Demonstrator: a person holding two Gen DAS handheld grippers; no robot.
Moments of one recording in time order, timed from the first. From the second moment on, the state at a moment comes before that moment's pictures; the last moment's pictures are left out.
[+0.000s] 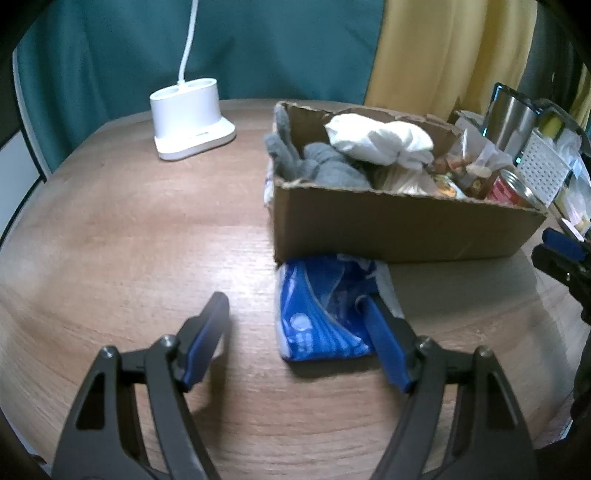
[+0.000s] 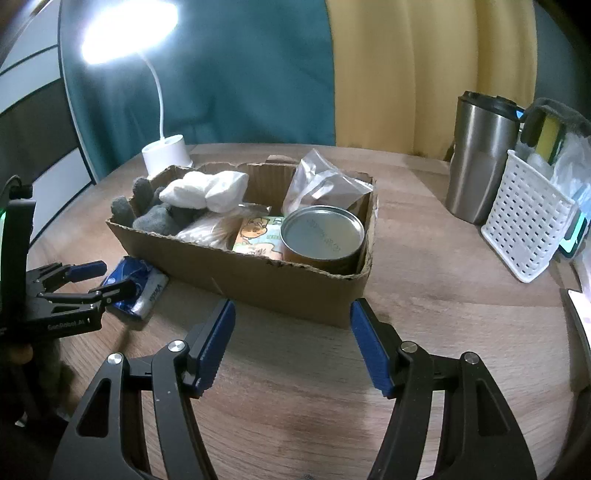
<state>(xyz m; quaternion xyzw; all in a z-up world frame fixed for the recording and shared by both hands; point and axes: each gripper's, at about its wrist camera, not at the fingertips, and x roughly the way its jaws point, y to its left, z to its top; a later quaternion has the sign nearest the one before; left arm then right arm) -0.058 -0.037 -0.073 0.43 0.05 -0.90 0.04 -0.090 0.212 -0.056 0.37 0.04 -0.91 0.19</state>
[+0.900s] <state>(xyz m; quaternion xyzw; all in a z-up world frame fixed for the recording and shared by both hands) -0.060 -0.027 -0.069 0.44 0.06 -0.90 0.01 -0.086 0.215 -0.055 0.37 0.03 -0.91 0.19</state>
